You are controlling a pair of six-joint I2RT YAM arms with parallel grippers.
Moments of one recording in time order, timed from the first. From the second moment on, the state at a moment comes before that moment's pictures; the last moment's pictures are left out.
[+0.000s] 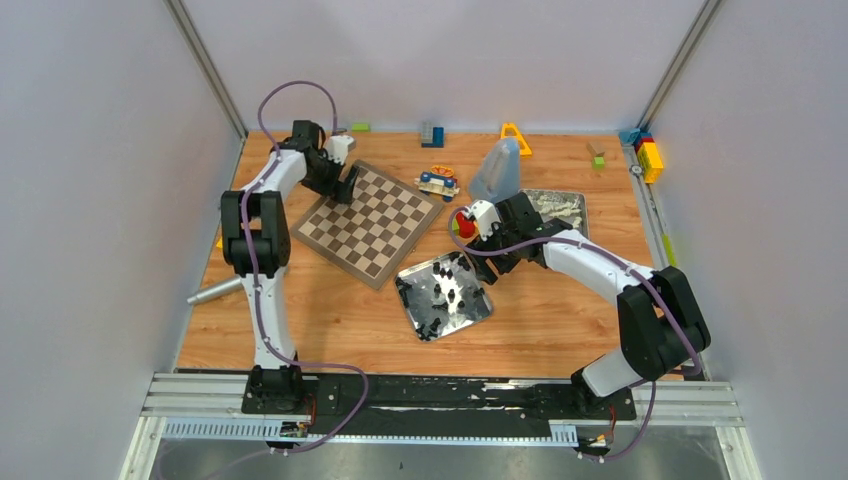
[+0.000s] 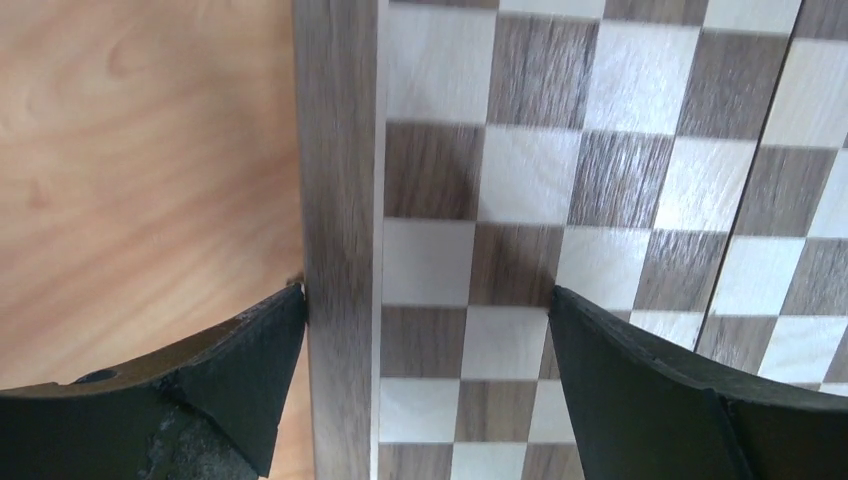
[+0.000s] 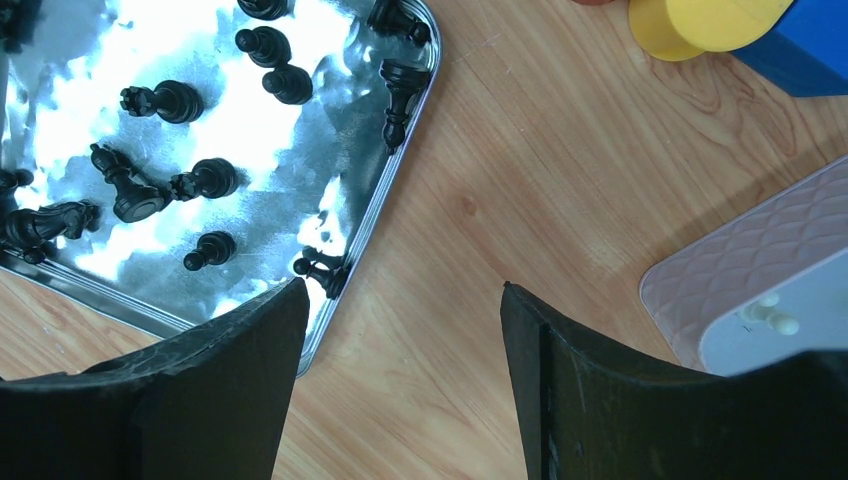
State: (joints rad) left arm -0.02 2.17 1.74 -0.66 0.32 0.41; right arm 0.50 1.51 0.96 -0.45 -0.24 -0.26
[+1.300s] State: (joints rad) left arm -0.03 2.40 2.12 -0.73 0.25 0.33; right arm 0.47 1.47 0.91 -0.45 -0.25 -0.26
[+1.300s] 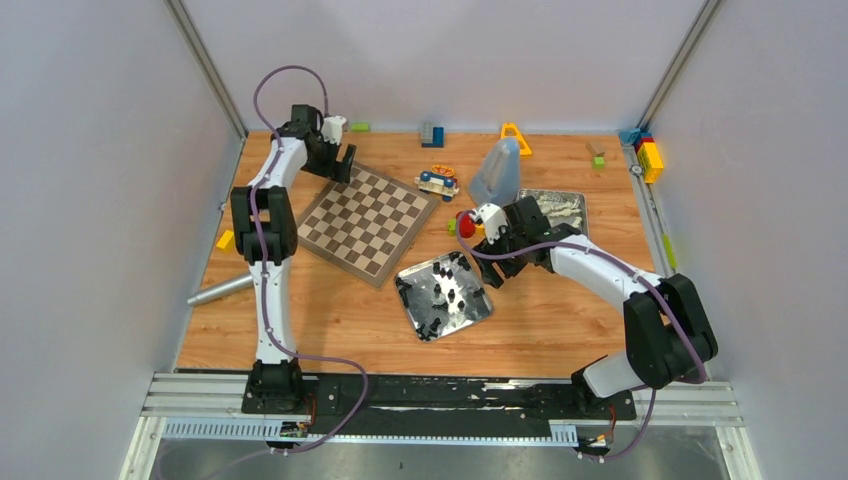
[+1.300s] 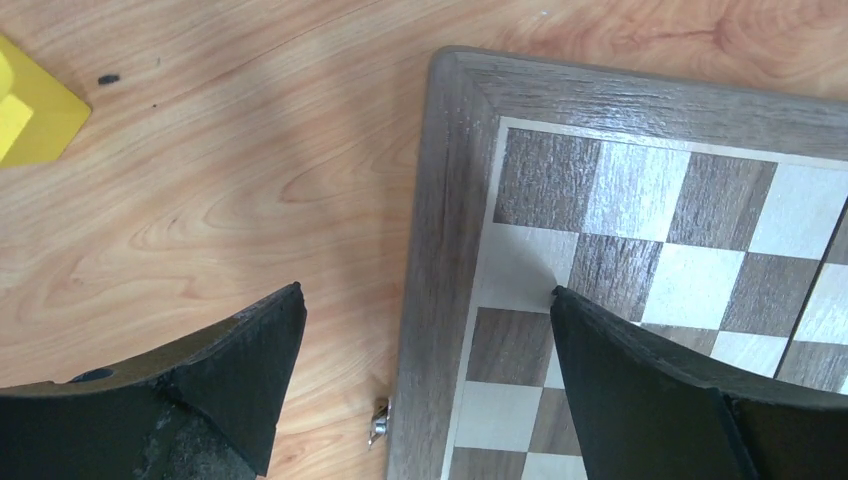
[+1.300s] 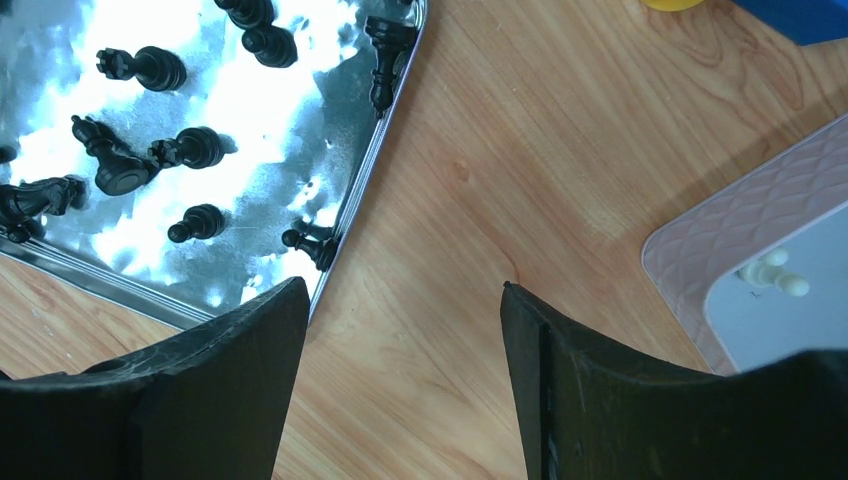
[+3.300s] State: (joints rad) left arm -0.20 2.07 1.85 -0.78 0.23 0.28; right arm 0.40 1.59 1.04 -0.47 -0.50 -0.20
